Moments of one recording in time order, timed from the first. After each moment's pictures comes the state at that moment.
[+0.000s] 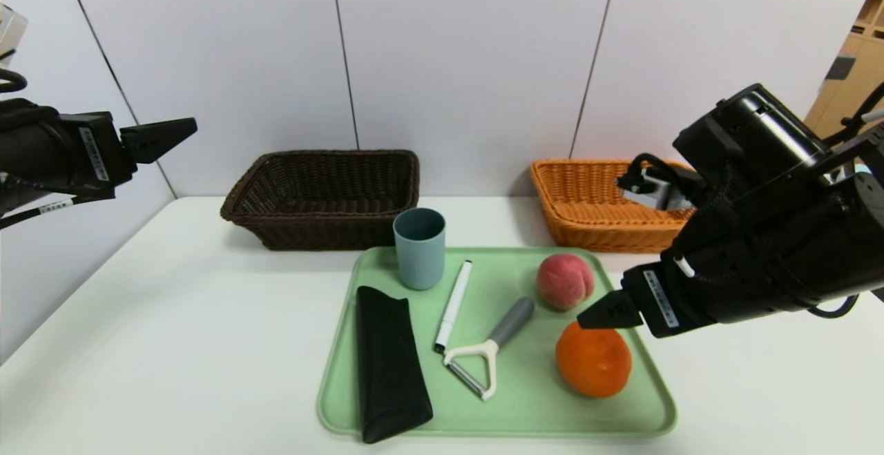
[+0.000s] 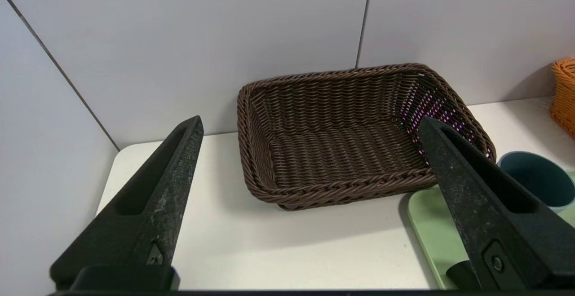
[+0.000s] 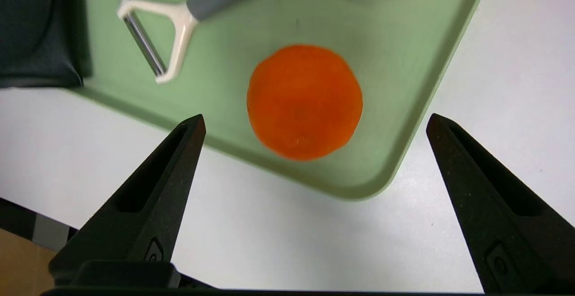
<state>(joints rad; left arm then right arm) 0.01 1.27 -0.87 -0.38 -0.16 0.03 0.59 1.58 -1.27 0.68 -0.02 0.25</state>
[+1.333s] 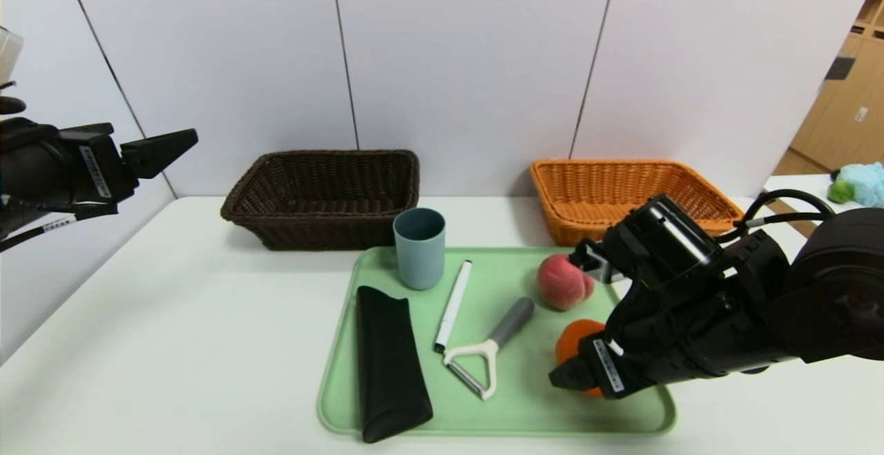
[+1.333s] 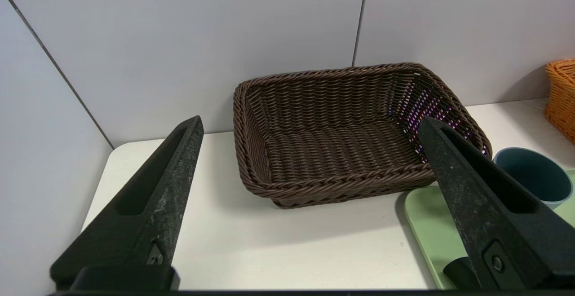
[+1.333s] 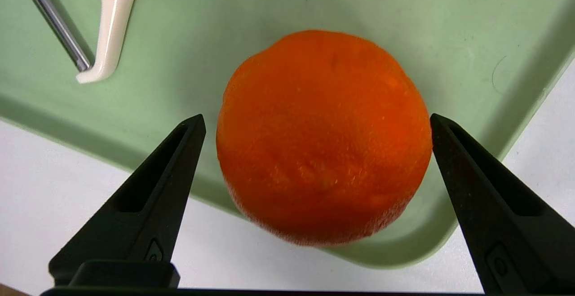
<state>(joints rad) 0.01 1.25 -0.78 -0.48 -0.16 0.01 0.63 1.69 -1.00 0.37 -0.04 0.25</state>
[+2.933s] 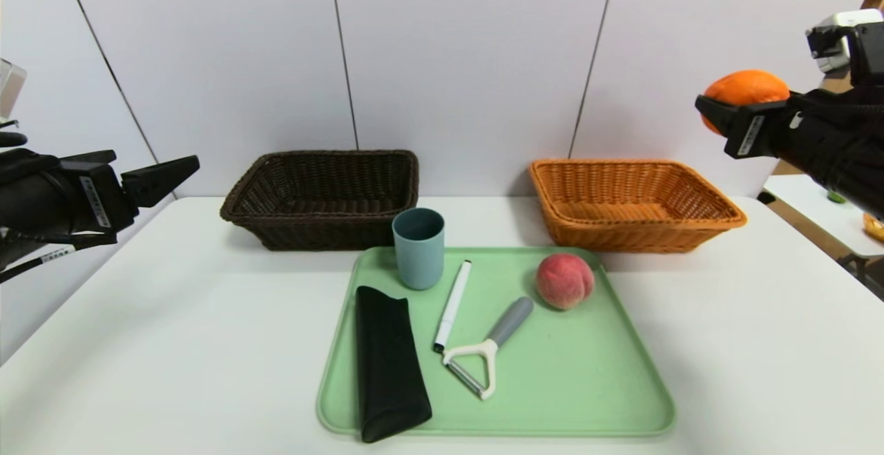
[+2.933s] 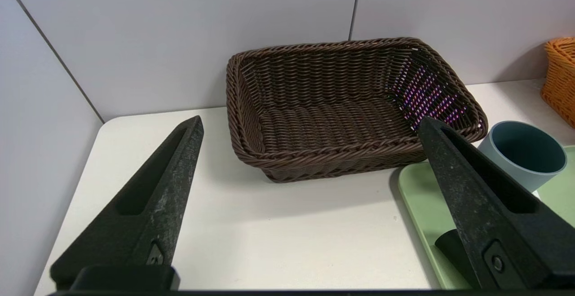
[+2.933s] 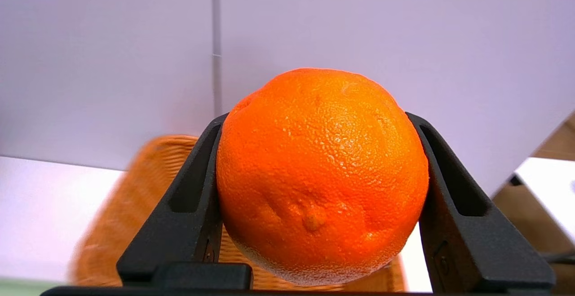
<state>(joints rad) 0.01 1.22 -0.70 -0.48 -0.16 0.00 0.07 1.58 -0.91 -0.77 -0.06 -0.17</state>
